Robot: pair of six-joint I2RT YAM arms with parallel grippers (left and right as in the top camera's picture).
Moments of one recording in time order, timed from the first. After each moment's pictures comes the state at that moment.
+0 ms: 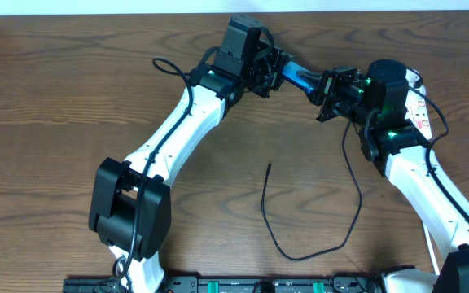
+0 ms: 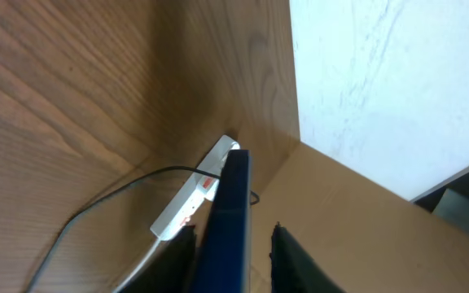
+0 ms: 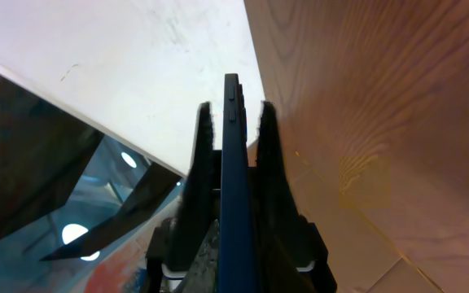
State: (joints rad) left arm -0.47 1.92 1.59 -0.31 0.39 -1.64; right arm 0.21 1.47 0.96 0.15 -0.55 1.98
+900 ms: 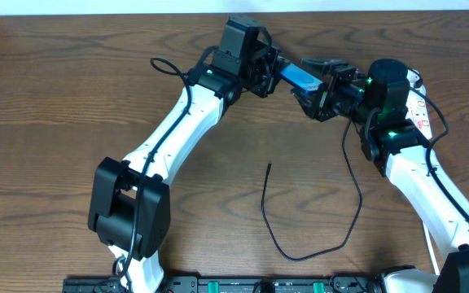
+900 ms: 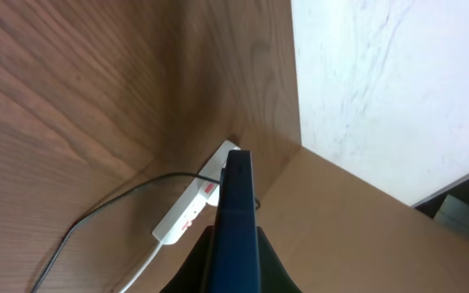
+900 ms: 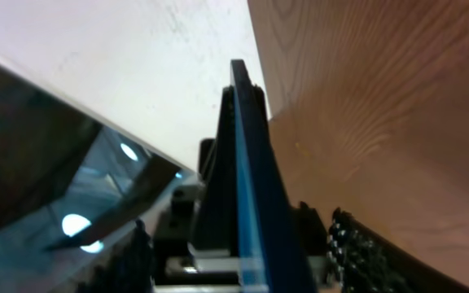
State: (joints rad) left arm -0.46 1.92 1.59 -0.32 0.39 -1.64; right arm 0.21 1.47 0.96 0.16 -0.59 2.00
